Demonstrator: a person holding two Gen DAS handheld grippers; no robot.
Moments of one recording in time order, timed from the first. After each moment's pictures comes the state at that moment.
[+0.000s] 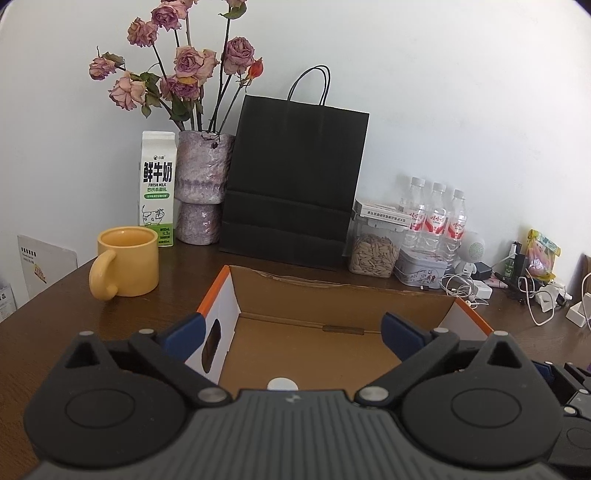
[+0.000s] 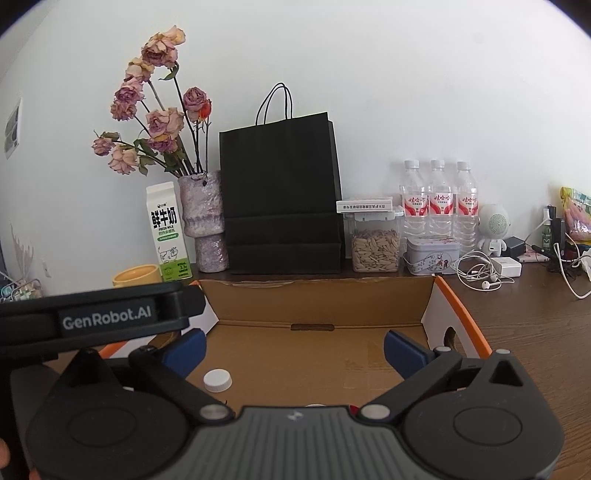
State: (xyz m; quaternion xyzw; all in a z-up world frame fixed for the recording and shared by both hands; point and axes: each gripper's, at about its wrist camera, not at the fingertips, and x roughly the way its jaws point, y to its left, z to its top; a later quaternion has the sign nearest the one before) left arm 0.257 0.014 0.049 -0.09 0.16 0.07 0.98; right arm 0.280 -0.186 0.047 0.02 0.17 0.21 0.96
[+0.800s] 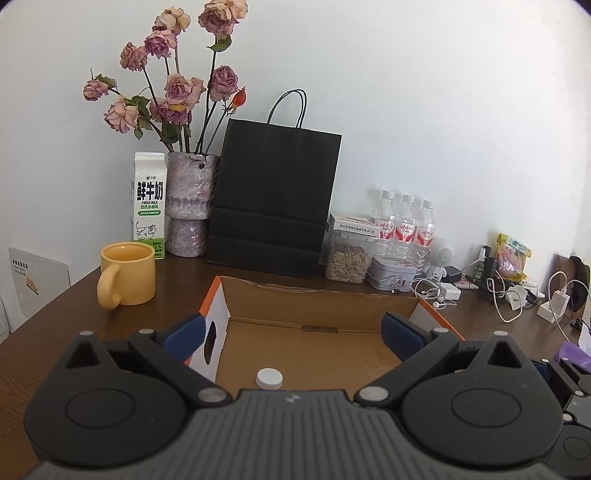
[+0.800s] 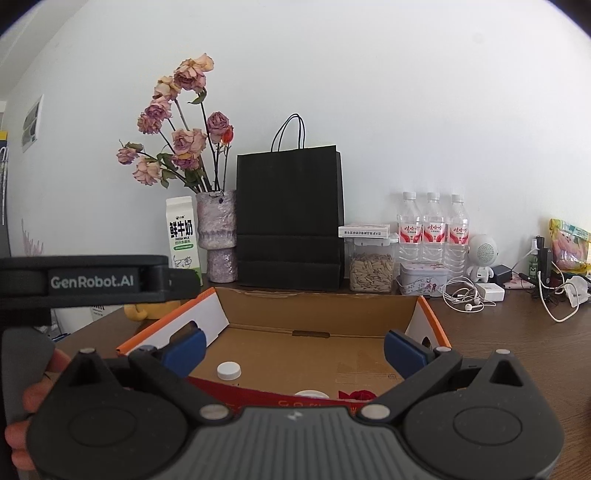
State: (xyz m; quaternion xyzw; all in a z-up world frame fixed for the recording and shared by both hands) left arm 0.200 0.011 0.075 -0.08 0.15 0.03 0.98; right arm 0.216 -0.209 0.064 -0.01 0.13 0.22 0.97
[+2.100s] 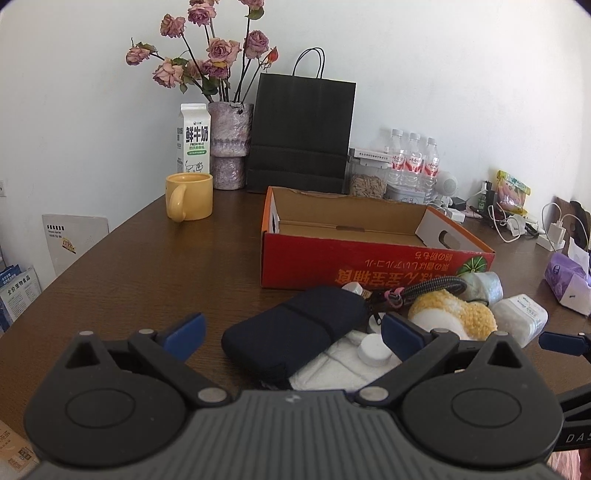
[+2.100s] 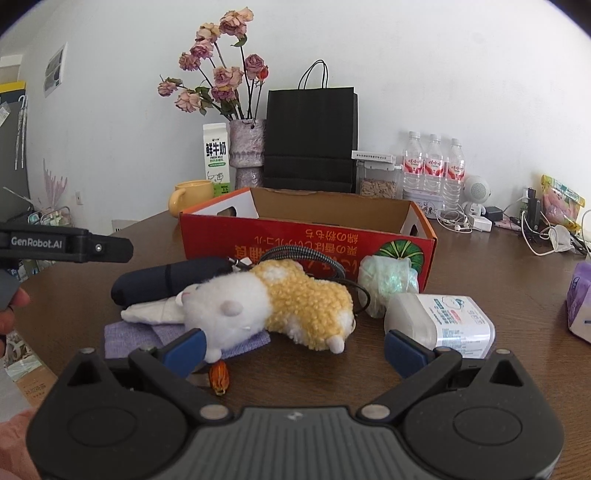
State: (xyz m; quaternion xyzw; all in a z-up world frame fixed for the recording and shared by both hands) left arm 0.063 0.037 0.026 -0.06 0.23 0.05 0.97; right arm 0.084 -0.253 0.015 -0.06 0.23 0.24 0.94
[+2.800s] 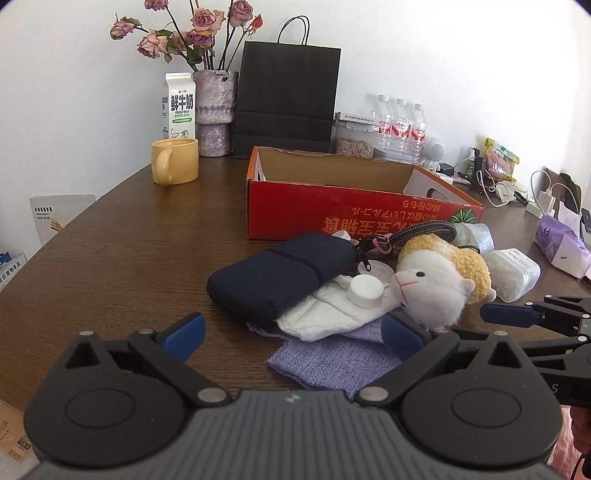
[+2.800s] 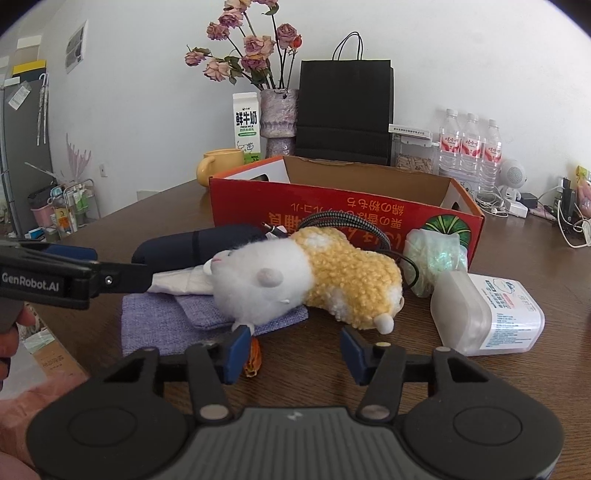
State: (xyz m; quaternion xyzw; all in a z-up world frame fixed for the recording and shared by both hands) left arm 0.055 0.030 0.000 -0.05 0.27 0.02 0.96; right arm 0.096 -0.230 -0.001 -0.08 0.26 0.28 0.92
